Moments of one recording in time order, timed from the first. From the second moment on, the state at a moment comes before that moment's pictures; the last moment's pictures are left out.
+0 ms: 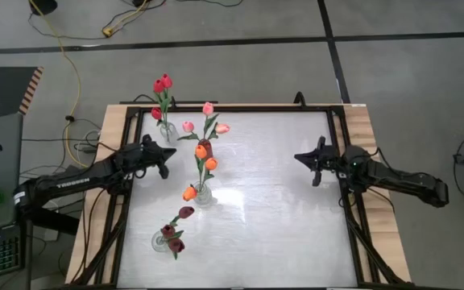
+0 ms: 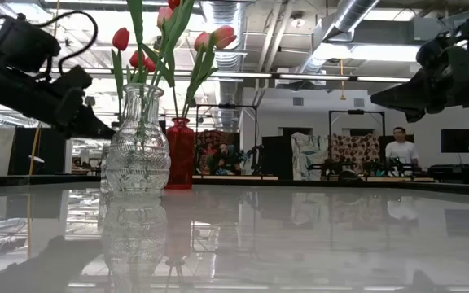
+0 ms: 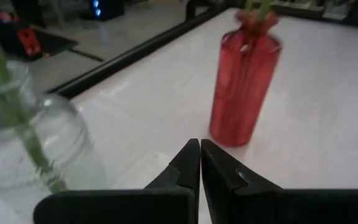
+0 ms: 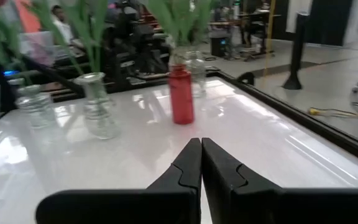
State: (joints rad) left arm 0.45 0.38 0.01 0.02 -0.11 -0.06; right arm -0.29 0.10 0.01 0.03 -0.04 0.08
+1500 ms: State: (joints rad) left arm 0.35 0.00 0.02 0.02 -0.11 -0.06; right arm -0.17 0.00 0.01 0.03 -0.04 0.08
